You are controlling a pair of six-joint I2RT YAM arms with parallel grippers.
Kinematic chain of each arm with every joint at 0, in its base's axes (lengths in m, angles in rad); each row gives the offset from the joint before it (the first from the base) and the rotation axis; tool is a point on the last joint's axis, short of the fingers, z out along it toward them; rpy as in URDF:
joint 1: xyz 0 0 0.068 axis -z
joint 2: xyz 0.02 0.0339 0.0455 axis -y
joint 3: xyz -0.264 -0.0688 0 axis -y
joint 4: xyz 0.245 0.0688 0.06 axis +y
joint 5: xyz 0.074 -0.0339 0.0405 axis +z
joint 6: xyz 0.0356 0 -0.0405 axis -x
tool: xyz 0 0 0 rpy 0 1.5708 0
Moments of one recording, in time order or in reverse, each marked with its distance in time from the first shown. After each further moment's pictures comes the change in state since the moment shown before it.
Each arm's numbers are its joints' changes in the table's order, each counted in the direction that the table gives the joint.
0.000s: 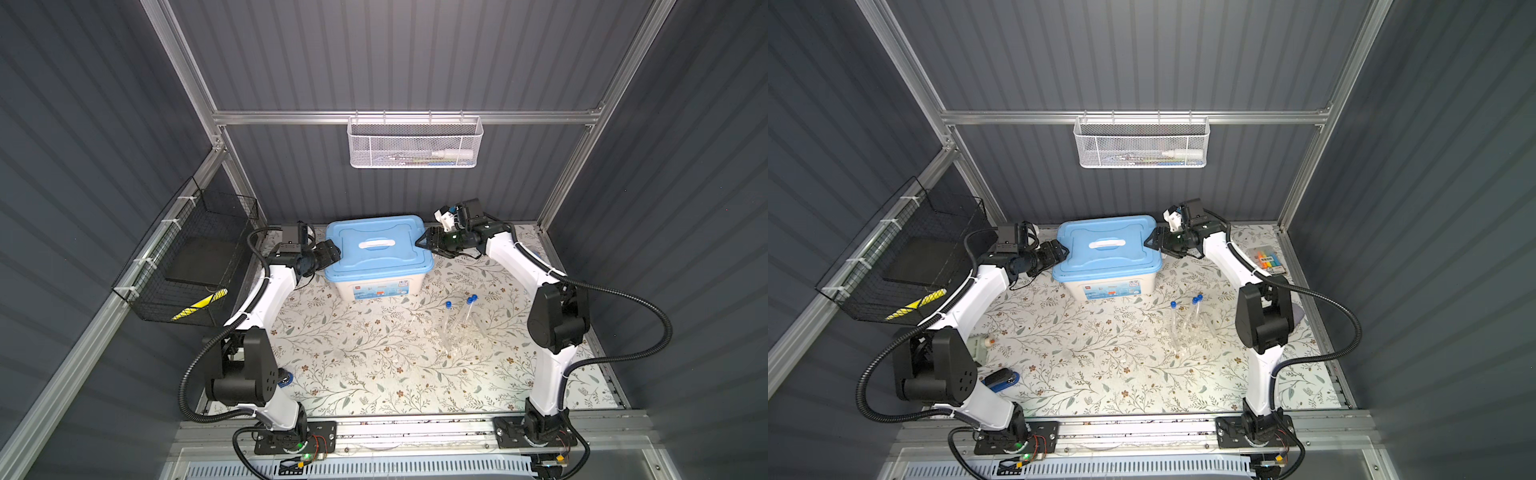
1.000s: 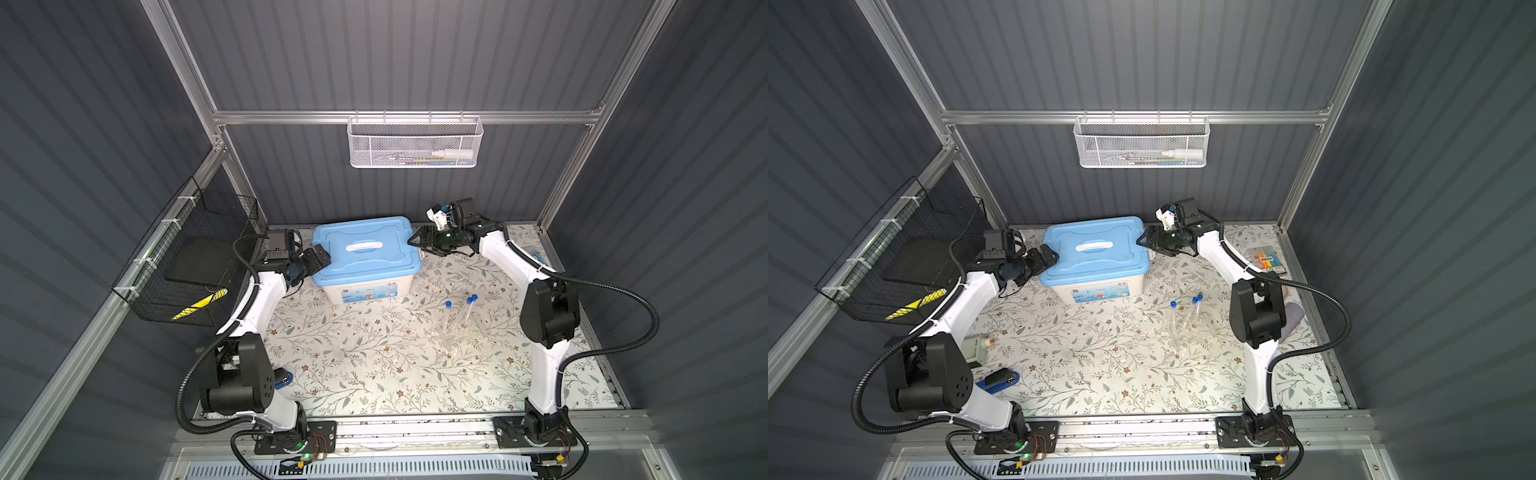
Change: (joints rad) left arm -0.100 0.037 -0.077 -0.005 -0.024 -0.003; right arm -0.028 -0.089 0.062 -0.054 0.102 -0.034
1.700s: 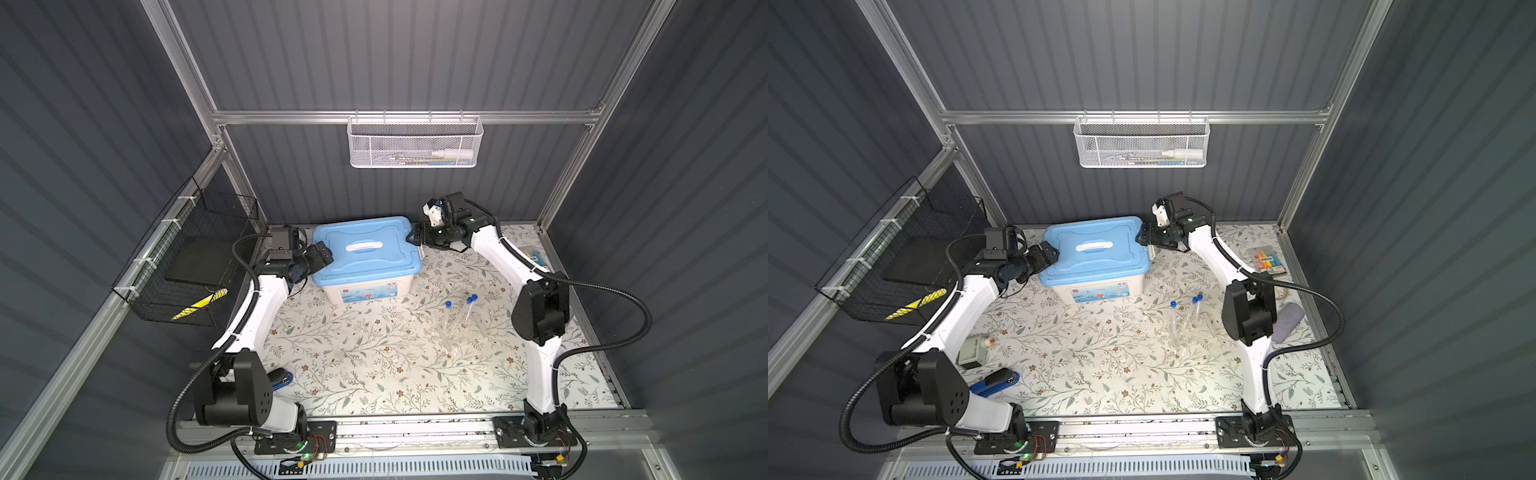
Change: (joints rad) left arm 0.053 0.115 0.011 0.046 0.100 0.040; right arm -0.045 -0.018 0.134 0.143 -0.270 0.103
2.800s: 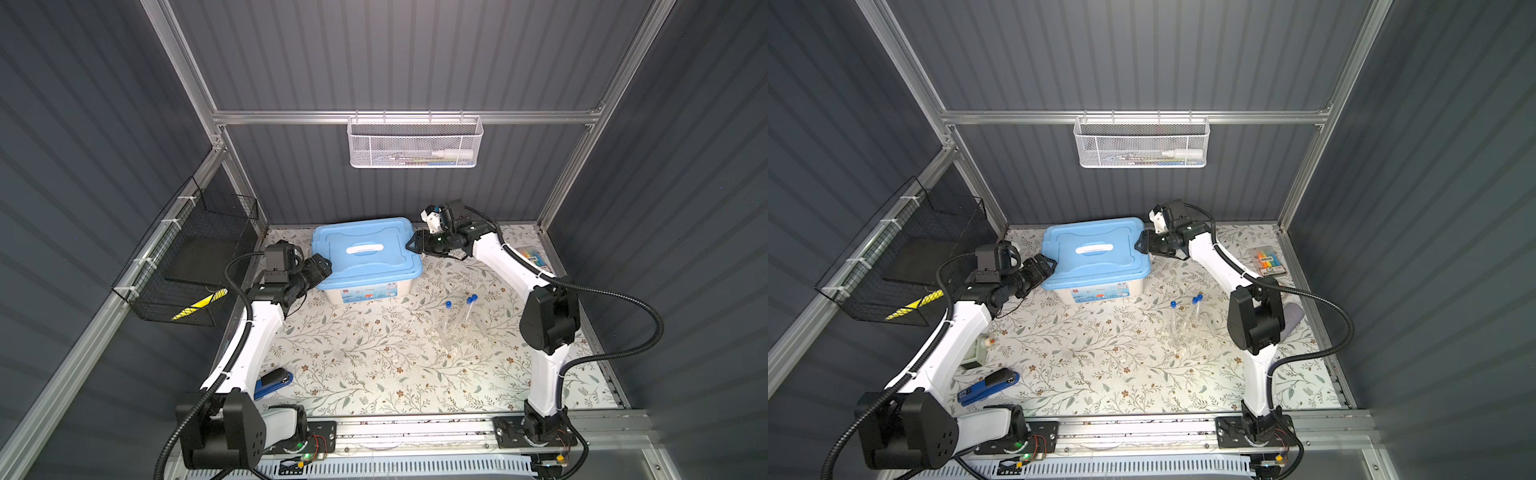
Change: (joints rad) left arm 0.019 0.157 -0.186 -0.060 -0.058 0.115; right arm -0.039 0.064 -0.122 -0.055 0.011 -0.023
